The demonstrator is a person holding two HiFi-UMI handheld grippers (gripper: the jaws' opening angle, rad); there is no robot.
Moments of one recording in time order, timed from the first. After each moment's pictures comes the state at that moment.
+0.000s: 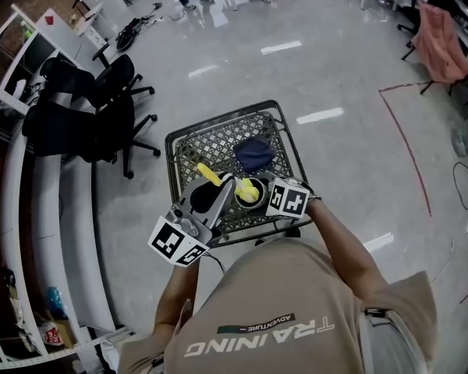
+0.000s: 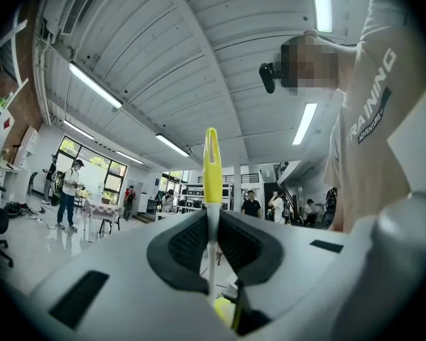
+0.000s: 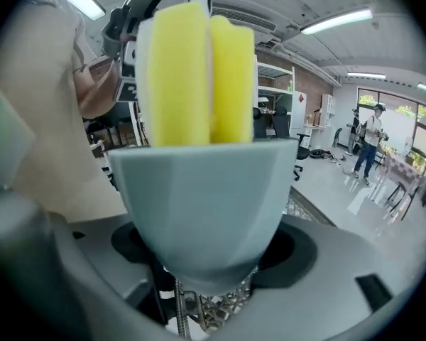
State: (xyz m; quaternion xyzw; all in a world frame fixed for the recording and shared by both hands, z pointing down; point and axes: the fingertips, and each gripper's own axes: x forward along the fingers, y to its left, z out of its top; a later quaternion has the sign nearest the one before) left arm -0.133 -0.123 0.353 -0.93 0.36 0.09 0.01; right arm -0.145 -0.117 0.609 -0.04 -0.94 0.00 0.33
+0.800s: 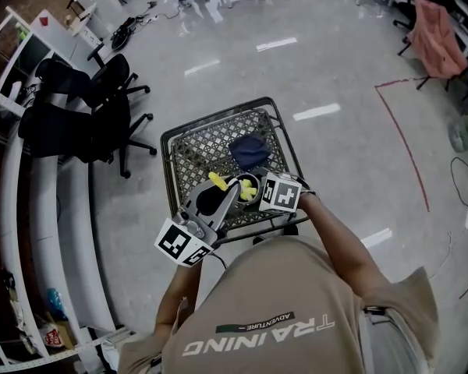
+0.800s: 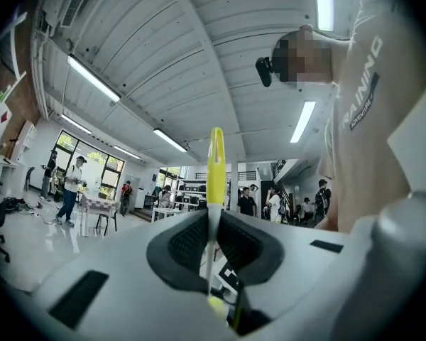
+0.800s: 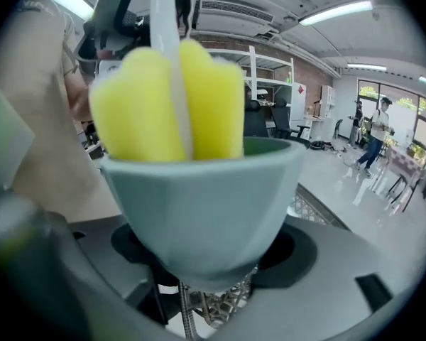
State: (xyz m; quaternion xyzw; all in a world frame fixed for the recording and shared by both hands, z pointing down) left arm -0.115 -0.115 0.379 -0.93 0.35 0.08 0.00; right arm -0.142 -0.120 0.614 -0.04 -0.93 0.02 0.36
